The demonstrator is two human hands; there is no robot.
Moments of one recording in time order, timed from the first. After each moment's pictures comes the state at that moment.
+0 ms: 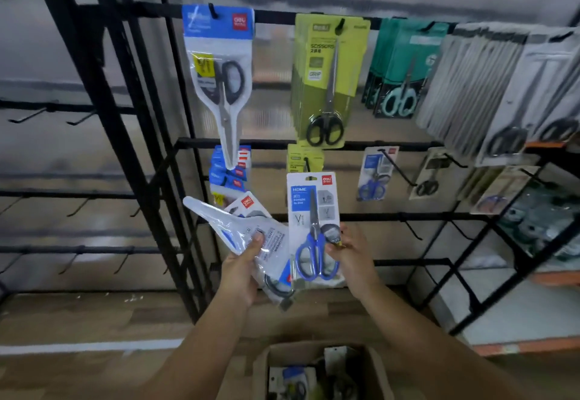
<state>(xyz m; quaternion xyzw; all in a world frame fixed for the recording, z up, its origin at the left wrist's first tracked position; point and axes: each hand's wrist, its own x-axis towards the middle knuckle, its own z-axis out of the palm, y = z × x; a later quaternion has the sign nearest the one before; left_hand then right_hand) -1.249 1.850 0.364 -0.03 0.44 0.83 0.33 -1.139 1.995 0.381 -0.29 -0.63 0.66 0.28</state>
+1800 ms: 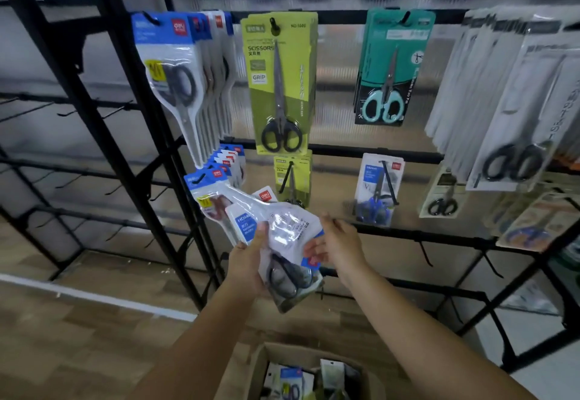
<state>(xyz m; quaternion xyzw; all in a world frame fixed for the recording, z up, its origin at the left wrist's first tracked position) -1.192 1.952 0.386 -0.11 0.56 0.80 0.20 -1.129 2.082 0.421 -0.30 -0.61 0.72 0.12</state>
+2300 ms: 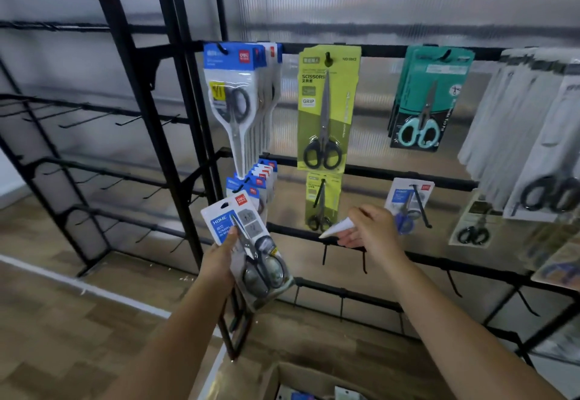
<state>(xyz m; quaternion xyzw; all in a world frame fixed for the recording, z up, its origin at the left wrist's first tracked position) -1.230 1.865 0.409 -0.15 0.53 0.82 0.15 -1.139 2.085 0.465 -0.21 -0.73 0.63 0.18</state>
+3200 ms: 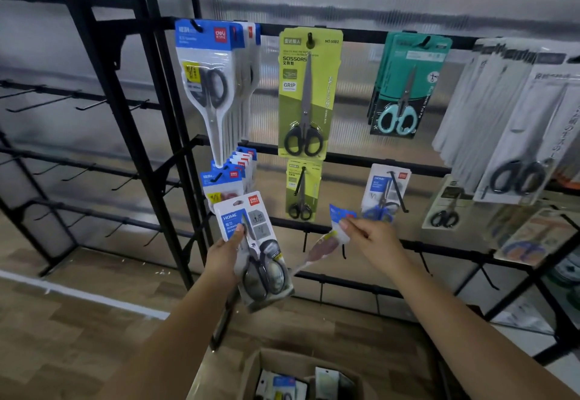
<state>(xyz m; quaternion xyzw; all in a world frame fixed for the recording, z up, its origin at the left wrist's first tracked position) -1.219 1.895 0.394 -0.15 0.61 0.76 0.18 -1.103 2.118 0.431 -0.14 -0.90 0.36 0.18</state>
